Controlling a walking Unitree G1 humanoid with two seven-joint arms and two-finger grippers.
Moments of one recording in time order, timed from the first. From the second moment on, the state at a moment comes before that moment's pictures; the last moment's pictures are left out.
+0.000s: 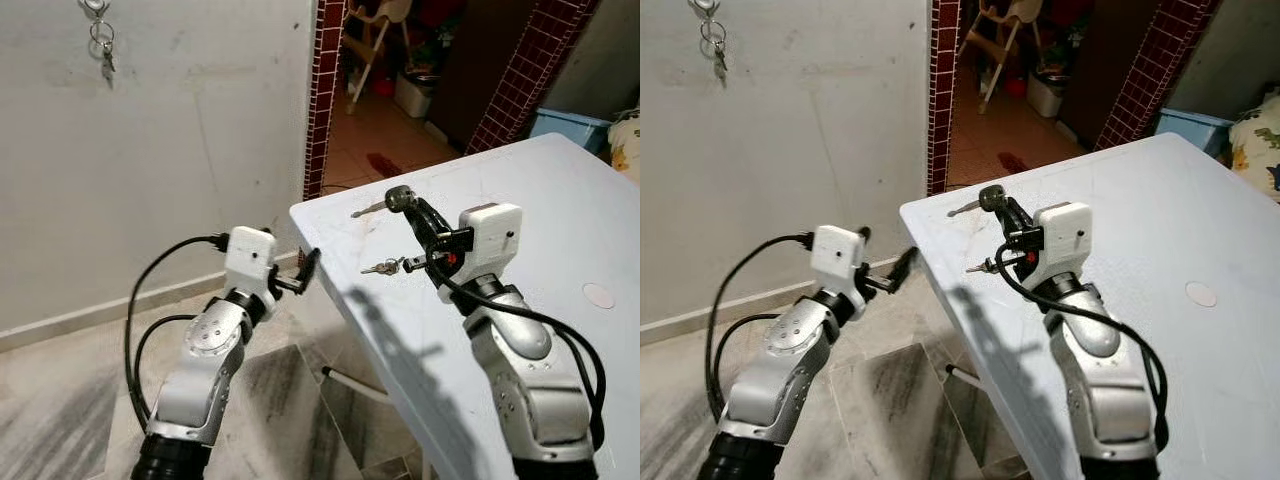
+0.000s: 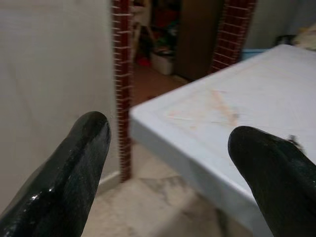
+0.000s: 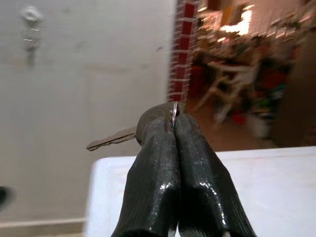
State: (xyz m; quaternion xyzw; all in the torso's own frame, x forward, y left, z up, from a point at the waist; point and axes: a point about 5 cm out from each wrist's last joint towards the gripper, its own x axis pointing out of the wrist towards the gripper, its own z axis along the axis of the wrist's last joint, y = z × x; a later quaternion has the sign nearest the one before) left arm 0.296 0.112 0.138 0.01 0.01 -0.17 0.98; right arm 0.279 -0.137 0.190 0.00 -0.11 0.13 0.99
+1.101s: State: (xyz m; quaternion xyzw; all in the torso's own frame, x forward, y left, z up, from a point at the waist) left arm 0.290 0.130 0.124 0.01 0.05 -0.14 0.99; right arm 0.271 -0.127 0.190 -0.02 -0.09 0.18 0.98
